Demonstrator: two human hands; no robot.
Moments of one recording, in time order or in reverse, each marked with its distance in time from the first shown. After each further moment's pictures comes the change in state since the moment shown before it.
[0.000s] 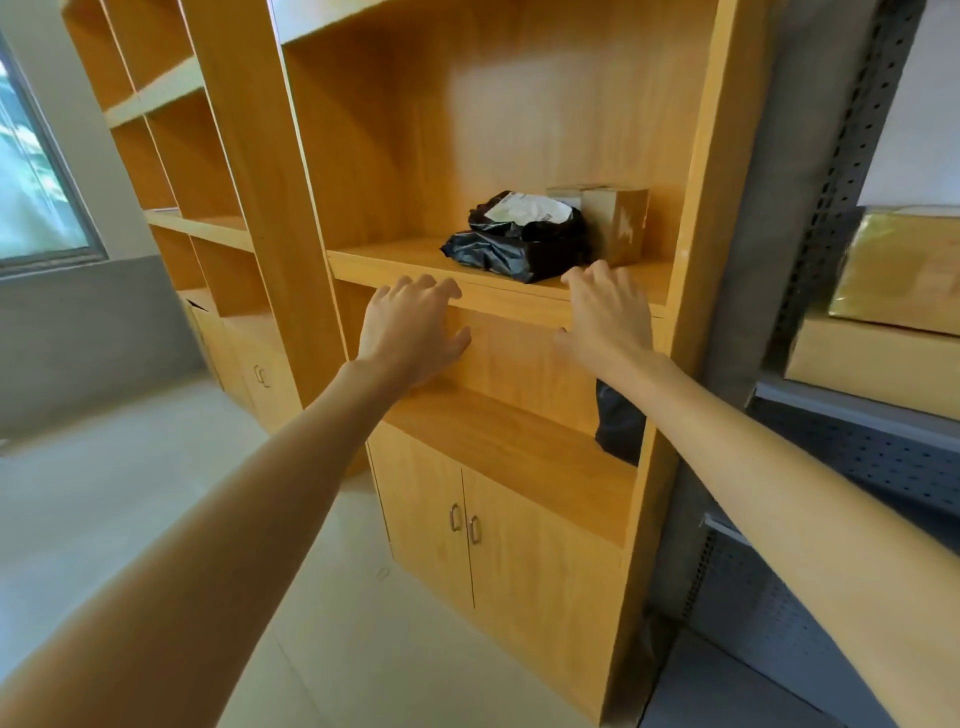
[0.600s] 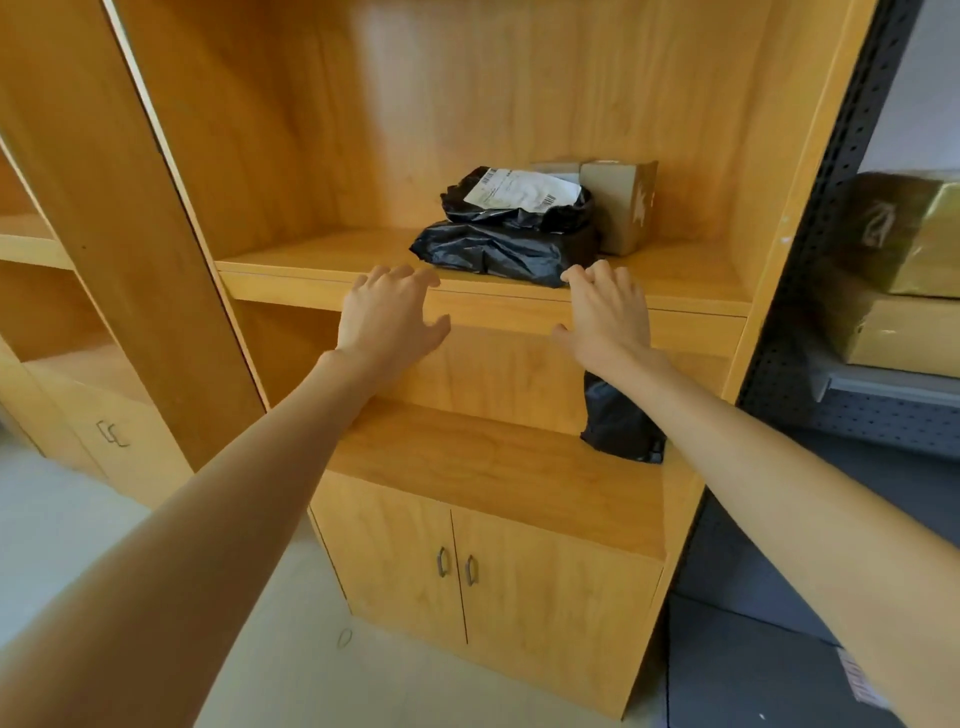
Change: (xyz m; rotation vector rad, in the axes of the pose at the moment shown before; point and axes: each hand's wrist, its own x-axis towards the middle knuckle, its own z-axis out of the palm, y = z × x) left_hand 0.151 -0.150 0.115 -0.148 -0.051 0.193; right_hand 0.127 -0.070 0.115 -0.166 -0.034 0.297
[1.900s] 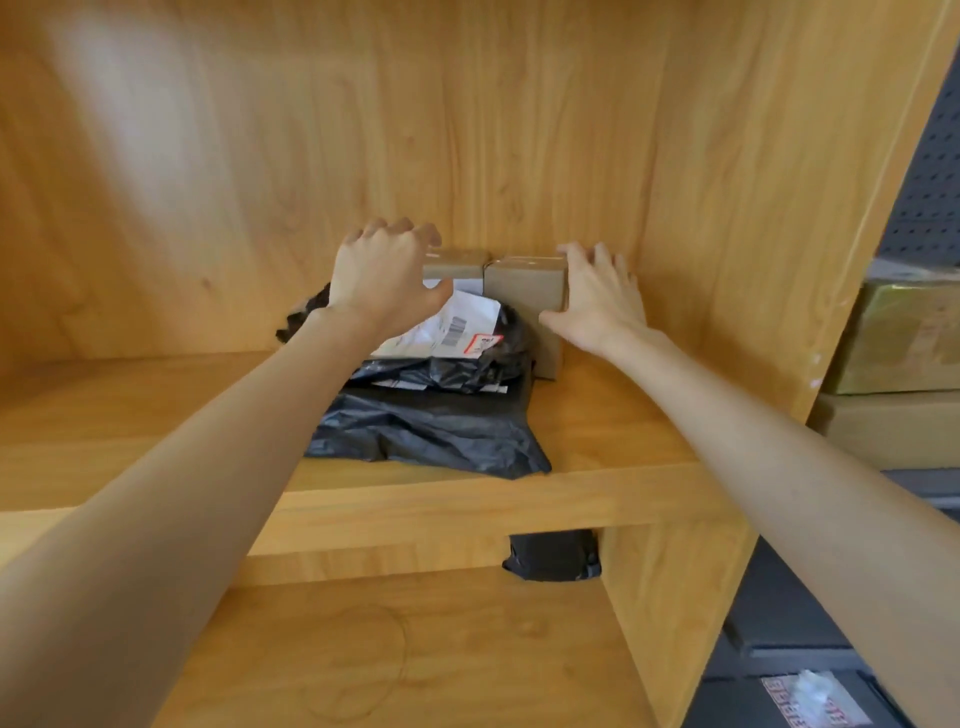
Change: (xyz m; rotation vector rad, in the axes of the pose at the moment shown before) left_hand 0.317 0.040 0.082 -0.233 0.202 0.417; right_hand 0.228 0.094 0.023 -0.098 0.087 0.377
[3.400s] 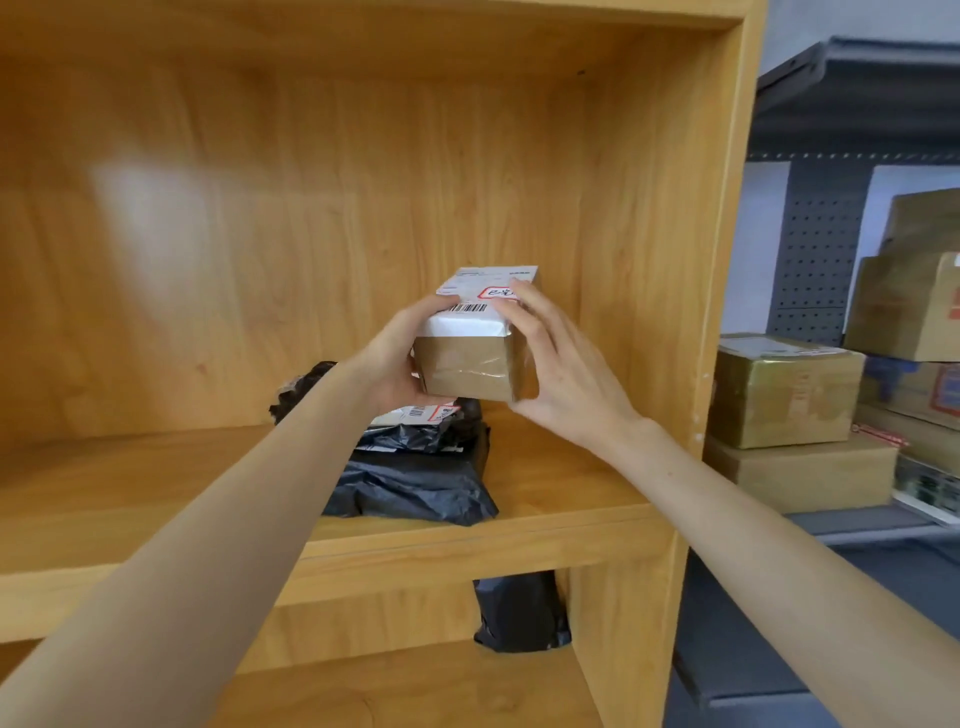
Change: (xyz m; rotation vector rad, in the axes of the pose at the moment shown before) left_hand -0.017 0.051 -0.057 -1.576 -0.480 -0.631; right_hand -0.068 0.010 -0.060 0.138 0.455 -0.650
